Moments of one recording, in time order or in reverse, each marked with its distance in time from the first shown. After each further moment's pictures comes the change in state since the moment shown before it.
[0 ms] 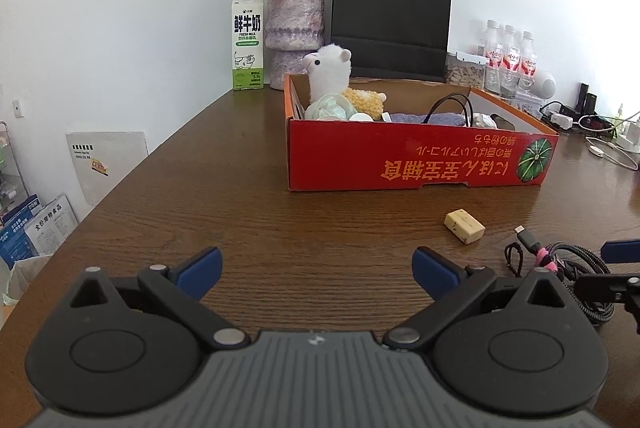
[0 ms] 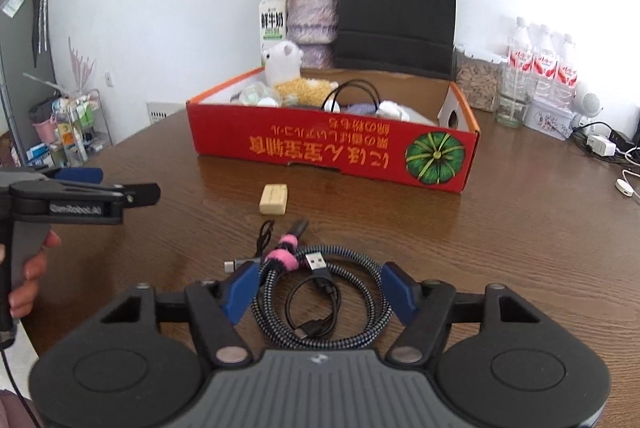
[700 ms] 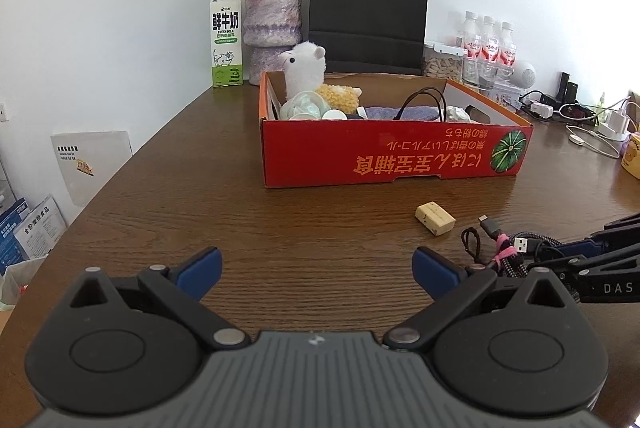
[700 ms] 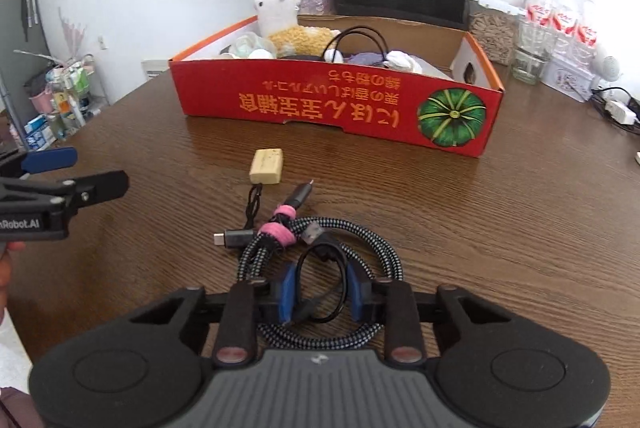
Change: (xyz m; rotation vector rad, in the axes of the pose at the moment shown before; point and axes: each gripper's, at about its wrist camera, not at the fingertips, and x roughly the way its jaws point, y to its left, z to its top) left arm -0.009 -0.012 0.007 0.031 0.028 -0.050; right arm 0.029 -0.004 0.013 0.003 0.124 0.033
